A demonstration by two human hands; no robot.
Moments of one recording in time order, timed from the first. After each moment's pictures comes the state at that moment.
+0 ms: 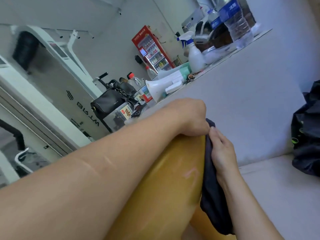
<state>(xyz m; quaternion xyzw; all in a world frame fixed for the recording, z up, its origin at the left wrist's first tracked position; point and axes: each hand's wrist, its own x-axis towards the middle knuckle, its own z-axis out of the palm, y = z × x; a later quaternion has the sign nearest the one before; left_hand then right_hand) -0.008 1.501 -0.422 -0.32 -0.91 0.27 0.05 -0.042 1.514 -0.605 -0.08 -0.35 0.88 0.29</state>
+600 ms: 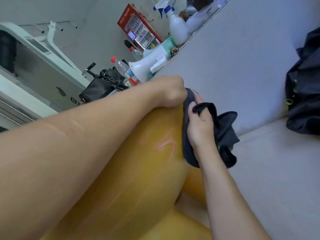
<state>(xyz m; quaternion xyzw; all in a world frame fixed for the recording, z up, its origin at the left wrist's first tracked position) -0.018 1.519 -0.449 -0.24 -0.94 0.26 0.02 -0.038 1.501 -0.607 -0.07 -0.38 0.84 0.37</state>
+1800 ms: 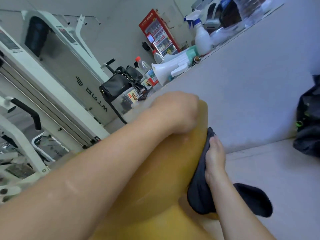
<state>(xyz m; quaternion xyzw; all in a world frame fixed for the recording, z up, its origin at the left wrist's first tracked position) 0.040 1.458 -0.442 -0.28 -0.90 0.30 0.10 -0.030 1.454 -0.659 -0.18 -0.26 0.93 0.19</state>
